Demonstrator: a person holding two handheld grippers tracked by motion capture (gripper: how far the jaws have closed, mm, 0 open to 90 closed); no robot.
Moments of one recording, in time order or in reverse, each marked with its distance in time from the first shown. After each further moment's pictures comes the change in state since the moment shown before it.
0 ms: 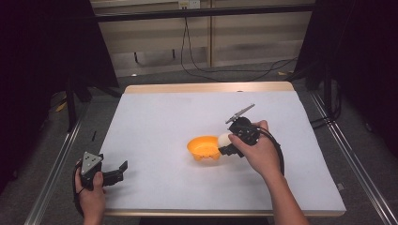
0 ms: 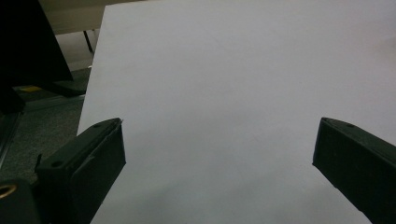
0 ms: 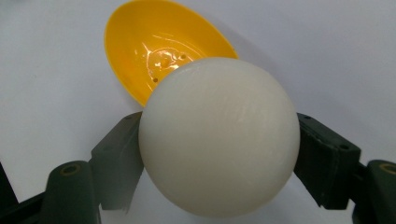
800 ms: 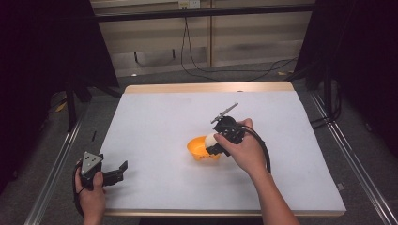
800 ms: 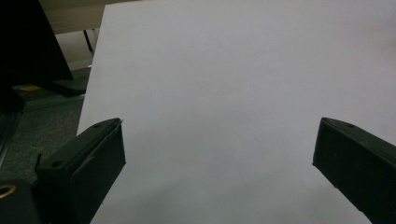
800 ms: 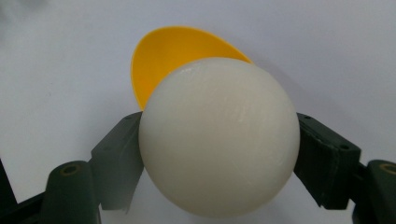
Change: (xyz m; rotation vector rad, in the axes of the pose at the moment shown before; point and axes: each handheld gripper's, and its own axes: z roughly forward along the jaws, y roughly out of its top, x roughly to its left) left arm 0.000 0.000 0.000 0.003 0.001 0.002; right arm 0.020 0.026 0.023 0.016 0.023 -0.037
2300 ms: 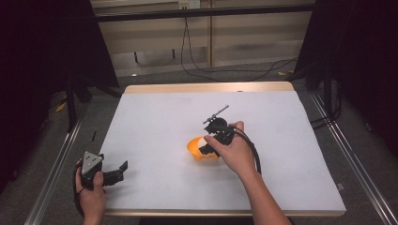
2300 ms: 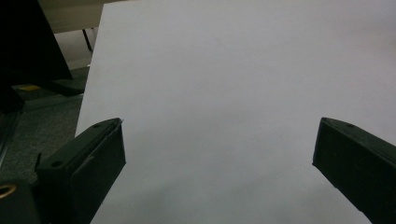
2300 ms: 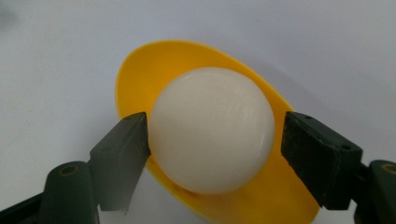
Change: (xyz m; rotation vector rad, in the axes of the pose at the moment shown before) left arm -0.001 0.000 0.001 0.007 -0.003 0.002; right arm 0.007 0.009 0.023 0.006 -0.048 0.065
